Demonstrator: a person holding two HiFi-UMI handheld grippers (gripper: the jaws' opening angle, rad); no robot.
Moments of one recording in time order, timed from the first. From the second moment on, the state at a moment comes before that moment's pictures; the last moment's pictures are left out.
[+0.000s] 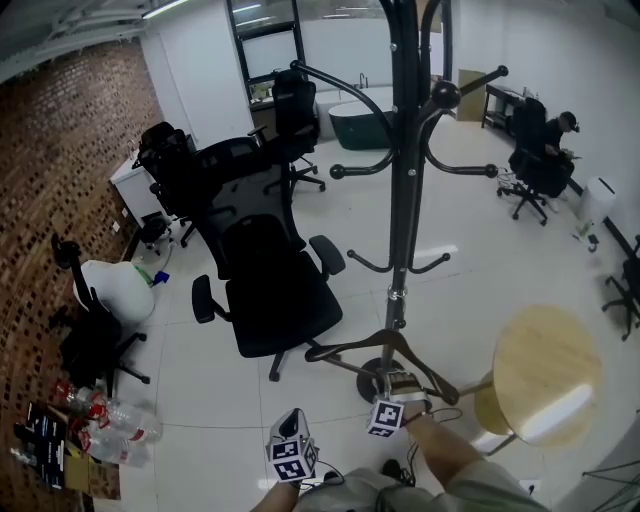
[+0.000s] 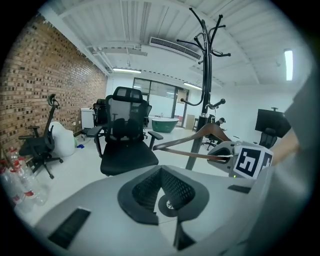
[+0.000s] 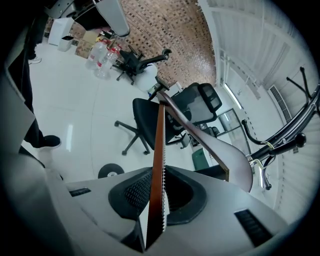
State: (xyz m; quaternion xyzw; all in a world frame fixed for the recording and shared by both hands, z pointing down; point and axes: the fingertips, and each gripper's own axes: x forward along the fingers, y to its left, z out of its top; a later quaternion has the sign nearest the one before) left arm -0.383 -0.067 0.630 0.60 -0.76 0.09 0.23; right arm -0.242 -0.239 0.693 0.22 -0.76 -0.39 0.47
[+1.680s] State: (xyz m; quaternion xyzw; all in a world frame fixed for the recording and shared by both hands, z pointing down) left arm -0.388 -0.066 0.619 0.68 -0.71 0.07 0.19; right arm -0.240 -0.173 0.563 0.44 -0.88 0.01 0.16
